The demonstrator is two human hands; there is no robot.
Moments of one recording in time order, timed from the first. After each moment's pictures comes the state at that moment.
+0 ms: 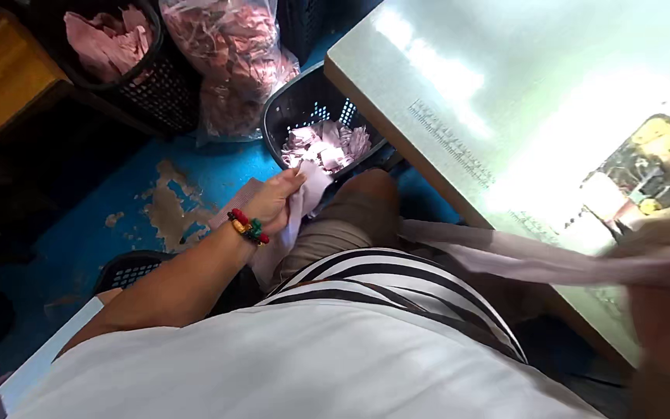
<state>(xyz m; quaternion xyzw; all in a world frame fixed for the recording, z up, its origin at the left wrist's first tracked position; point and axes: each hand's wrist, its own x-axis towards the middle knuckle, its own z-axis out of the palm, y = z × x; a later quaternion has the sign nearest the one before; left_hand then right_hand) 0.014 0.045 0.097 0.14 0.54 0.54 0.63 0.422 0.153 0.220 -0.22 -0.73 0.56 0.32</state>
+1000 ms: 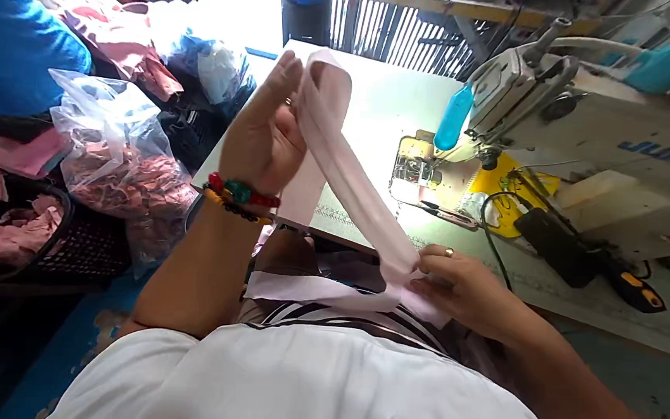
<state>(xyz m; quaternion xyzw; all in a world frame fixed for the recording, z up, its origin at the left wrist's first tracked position) 0.165 0.221 0.283 0.37 0.19 0.61 0.67 0.470 0.091 0.191 -0.45 -0.83 0.25 0.22</state>
